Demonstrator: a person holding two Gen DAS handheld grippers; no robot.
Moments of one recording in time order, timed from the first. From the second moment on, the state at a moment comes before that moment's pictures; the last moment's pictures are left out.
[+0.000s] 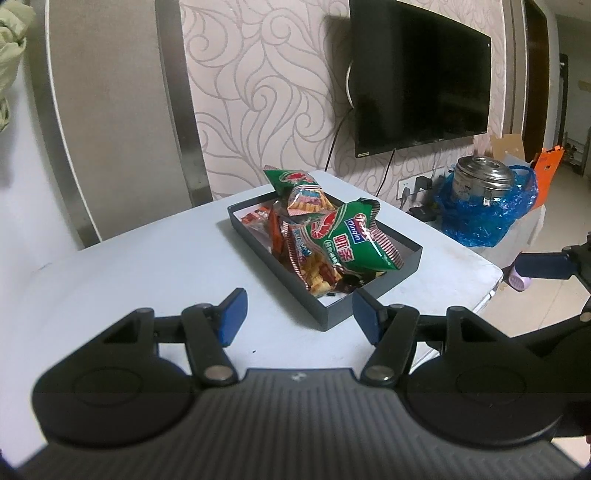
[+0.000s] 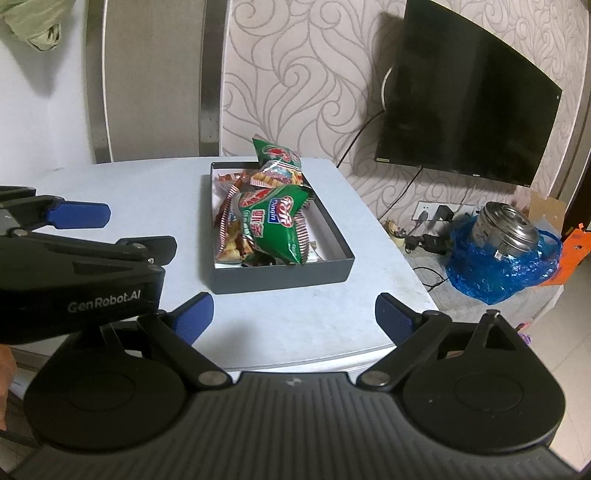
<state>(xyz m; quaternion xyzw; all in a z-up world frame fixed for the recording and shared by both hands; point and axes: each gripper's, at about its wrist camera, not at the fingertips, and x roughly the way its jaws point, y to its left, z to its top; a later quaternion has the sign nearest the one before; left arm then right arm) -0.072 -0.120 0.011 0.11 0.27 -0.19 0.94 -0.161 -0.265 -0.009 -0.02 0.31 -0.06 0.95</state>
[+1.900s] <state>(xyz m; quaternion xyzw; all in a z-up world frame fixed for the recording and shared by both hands) -0.065 -0.122 0.015 0.10 0.28 -0.22 0.93 -0.157 -0.269 -0.009 -0.02 0.31 -0.03 0.95</state>
